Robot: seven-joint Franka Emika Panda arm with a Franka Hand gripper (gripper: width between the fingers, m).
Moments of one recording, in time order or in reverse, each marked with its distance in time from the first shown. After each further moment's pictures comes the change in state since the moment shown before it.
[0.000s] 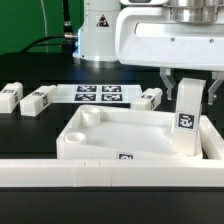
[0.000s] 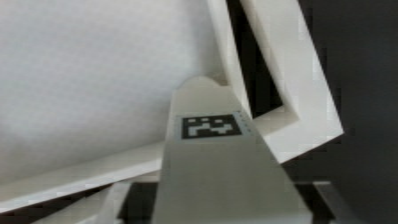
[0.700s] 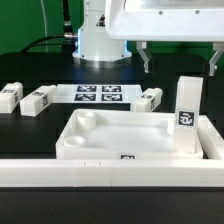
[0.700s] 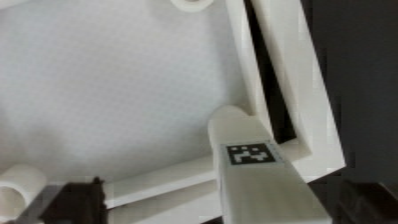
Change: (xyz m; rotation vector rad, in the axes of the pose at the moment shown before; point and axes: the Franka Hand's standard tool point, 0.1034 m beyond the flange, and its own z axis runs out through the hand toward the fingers) arm -0.028 0.023 -0.026 0.005 -0.010 -0.101
